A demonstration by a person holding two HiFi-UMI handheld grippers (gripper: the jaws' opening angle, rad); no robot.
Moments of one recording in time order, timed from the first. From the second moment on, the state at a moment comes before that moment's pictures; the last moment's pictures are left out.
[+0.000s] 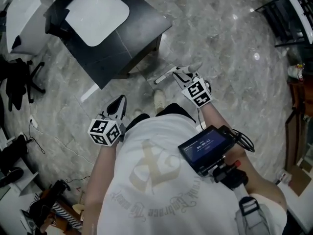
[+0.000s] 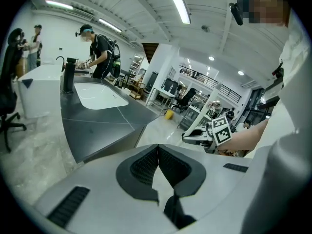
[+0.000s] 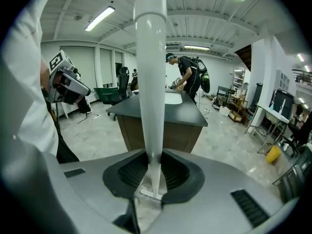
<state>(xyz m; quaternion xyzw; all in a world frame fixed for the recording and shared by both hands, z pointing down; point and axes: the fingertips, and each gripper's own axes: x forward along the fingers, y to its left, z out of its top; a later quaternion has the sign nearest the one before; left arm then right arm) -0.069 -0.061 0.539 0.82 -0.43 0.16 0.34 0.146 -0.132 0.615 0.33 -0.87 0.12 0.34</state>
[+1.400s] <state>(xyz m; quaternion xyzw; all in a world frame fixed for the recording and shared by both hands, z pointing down) -0.141 0.034 0.574 0.71 -0.56 0.13 0.41 0.033 -0.095 0.762 0.20 -0.85 0.16 0.46</state>
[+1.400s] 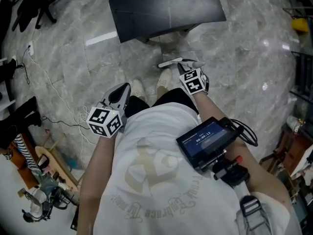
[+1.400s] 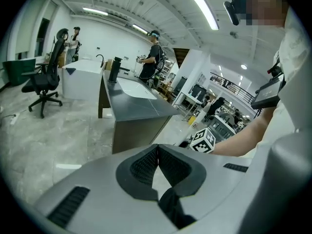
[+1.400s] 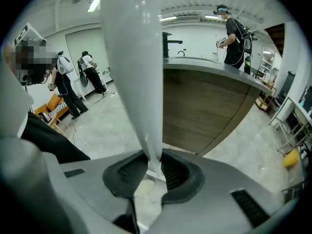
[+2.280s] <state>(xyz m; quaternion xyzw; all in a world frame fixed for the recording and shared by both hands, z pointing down) -0.126 0.054 0.555 0.68 -0.60 0.11 0.41 -0.023 -0.143 0.755 0.17 -0.87 0.15 0.44</state>
